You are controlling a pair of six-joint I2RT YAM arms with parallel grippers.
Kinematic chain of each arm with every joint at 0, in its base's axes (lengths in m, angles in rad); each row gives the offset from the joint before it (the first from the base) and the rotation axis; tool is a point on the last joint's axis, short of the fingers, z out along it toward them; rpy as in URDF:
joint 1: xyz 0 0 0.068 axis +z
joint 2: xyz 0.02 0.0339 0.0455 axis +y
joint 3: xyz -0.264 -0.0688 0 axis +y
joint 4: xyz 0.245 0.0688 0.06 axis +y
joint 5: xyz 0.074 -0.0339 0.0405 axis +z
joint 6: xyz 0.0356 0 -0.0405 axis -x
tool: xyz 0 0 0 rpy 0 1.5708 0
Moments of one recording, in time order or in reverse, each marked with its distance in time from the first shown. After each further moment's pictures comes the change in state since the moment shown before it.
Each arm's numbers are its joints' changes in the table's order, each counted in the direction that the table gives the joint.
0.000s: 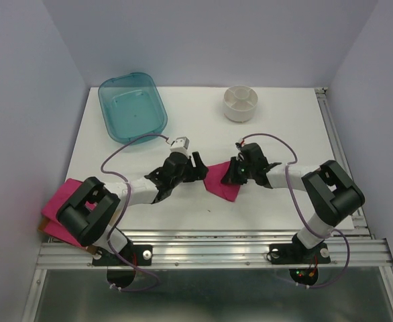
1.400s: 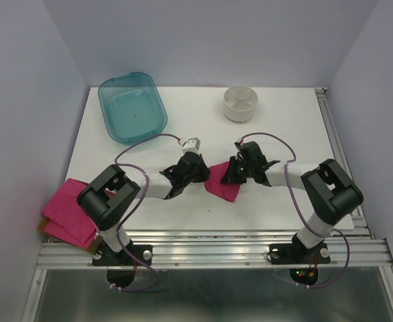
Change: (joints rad) left arm -0.053 0.193 -0.109 -0.024 0.028 0.073; right arm 0.002 0.013 -0.033 0.043 0.006 -0.011
